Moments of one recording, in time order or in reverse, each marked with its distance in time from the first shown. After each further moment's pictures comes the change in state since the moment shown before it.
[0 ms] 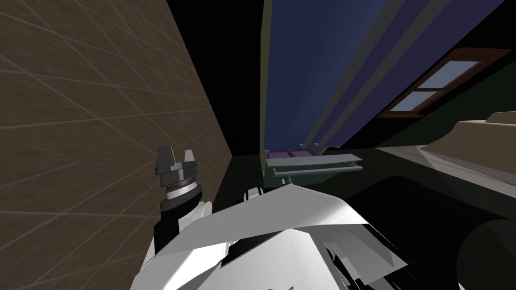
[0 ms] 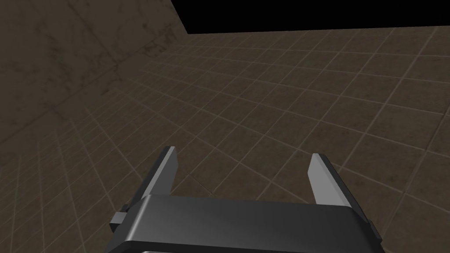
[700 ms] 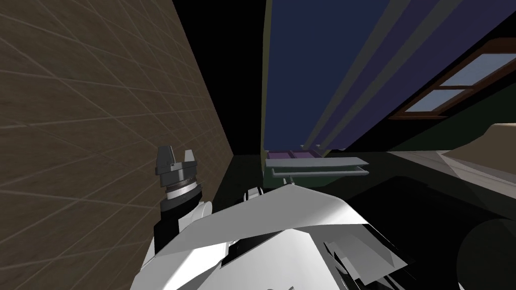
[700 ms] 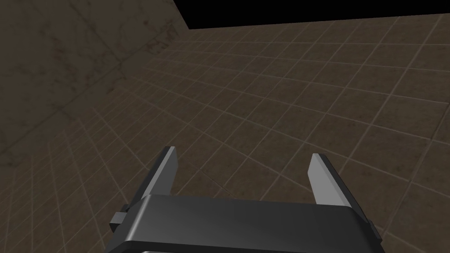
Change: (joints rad) left arm 0.000 0.000 0.000 0.000 0.000 0.000 0.000; right arm -0.044 -0.040 0.035 0.130 0.038 0.053 -0.117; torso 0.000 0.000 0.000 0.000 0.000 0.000
